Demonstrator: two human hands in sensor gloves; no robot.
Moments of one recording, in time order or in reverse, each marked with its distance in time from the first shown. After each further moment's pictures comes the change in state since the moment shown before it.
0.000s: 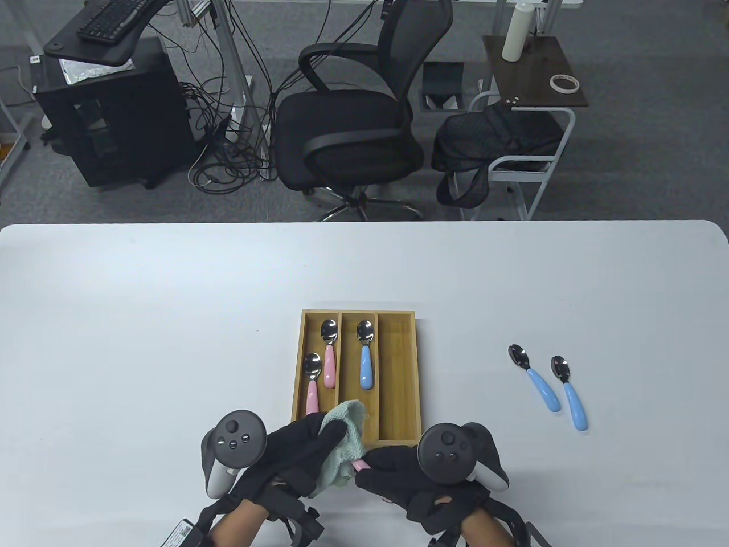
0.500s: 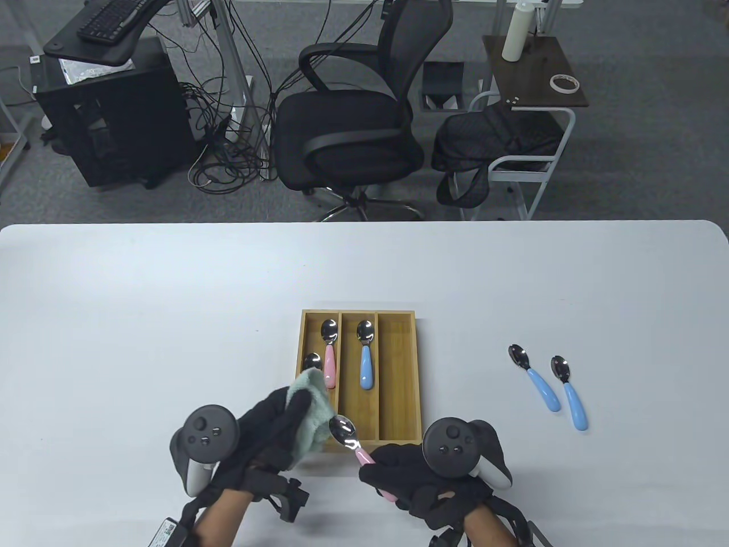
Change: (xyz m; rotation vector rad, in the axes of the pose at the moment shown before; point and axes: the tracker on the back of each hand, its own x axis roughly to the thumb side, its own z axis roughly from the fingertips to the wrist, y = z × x) left_hand -0.021 0.058 0.004 0.270 0.117 0.004; right_hand -0.018 -0.004 -0.003 -0.001 0.118 -0.081
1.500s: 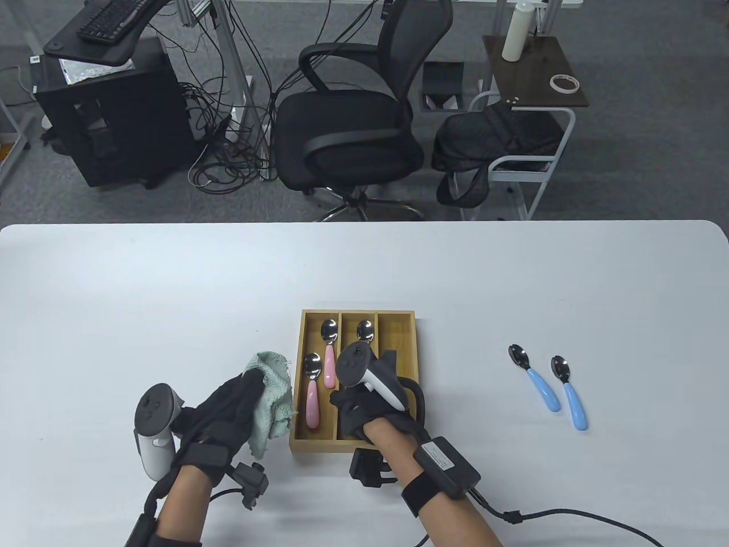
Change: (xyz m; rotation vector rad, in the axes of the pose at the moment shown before) left_hand -0.029 0.026 -0.010 -0.111 0.127 0.437; right_hand 0.007 0.016 -0.145 -0.023 0.572 0.370
